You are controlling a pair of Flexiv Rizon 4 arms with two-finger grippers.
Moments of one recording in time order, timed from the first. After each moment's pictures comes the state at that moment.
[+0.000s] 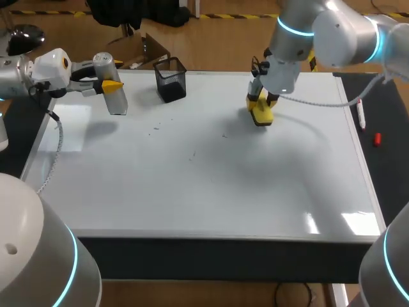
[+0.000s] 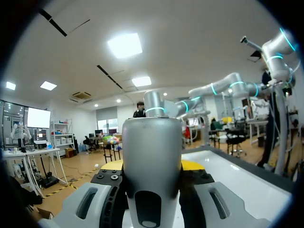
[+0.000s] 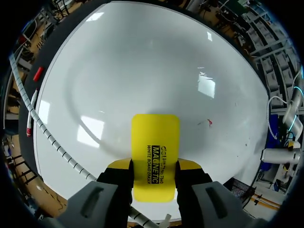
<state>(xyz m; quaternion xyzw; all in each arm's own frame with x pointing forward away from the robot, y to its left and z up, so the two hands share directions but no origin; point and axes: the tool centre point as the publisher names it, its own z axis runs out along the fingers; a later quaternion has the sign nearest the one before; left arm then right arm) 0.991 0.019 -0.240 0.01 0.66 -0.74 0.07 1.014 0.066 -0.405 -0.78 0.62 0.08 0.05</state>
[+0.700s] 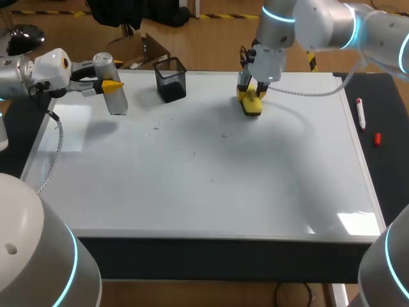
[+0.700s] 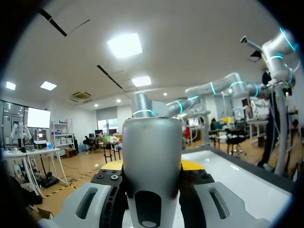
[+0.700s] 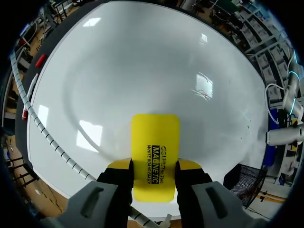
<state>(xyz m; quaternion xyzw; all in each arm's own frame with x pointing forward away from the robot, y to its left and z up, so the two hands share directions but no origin) 0.991 0.019 -0.240 0.01 0.66 -0.74 0.07 1.060 0.089 -0.416 -0.77 0.63 0.10 0.02</state>
